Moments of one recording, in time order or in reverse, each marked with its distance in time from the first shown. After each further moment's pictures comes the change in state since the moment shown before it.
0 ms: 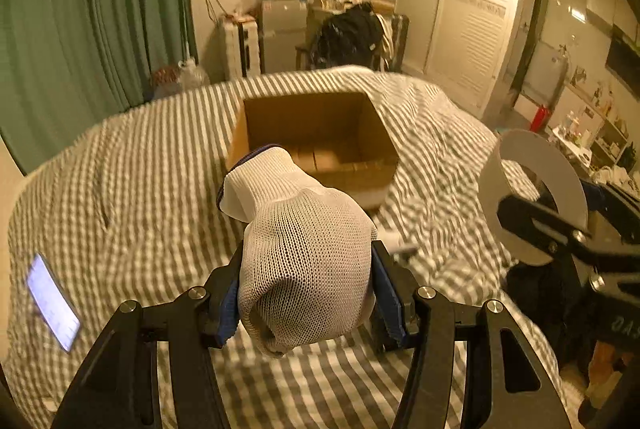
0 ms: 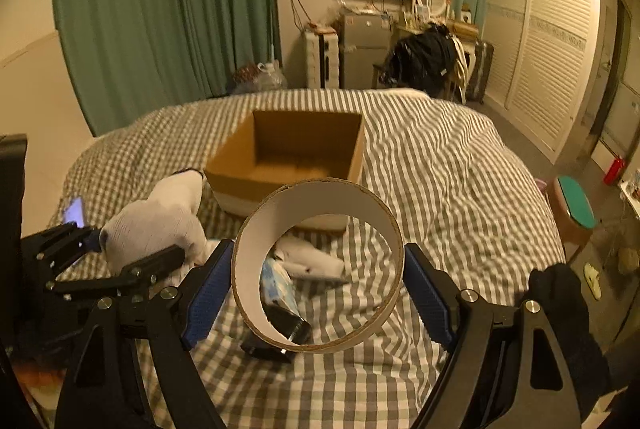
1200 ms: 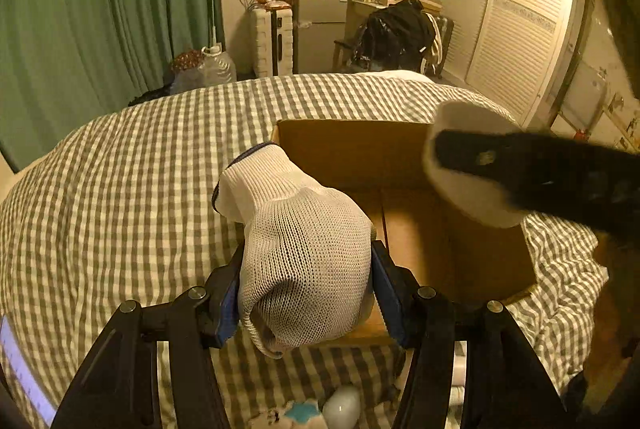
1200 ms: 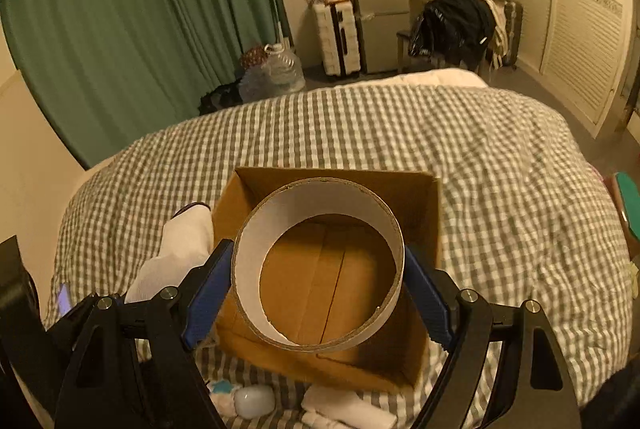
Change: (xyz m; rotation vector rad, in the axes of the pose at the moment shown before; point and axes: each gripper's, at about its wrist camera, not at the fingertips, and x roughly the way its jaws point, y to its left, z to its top) left arm 0.190 0.061 0.096 -0.078 0.031 0.076; right arm 0.223 0.002 0.141 0.089 0.151 0.110
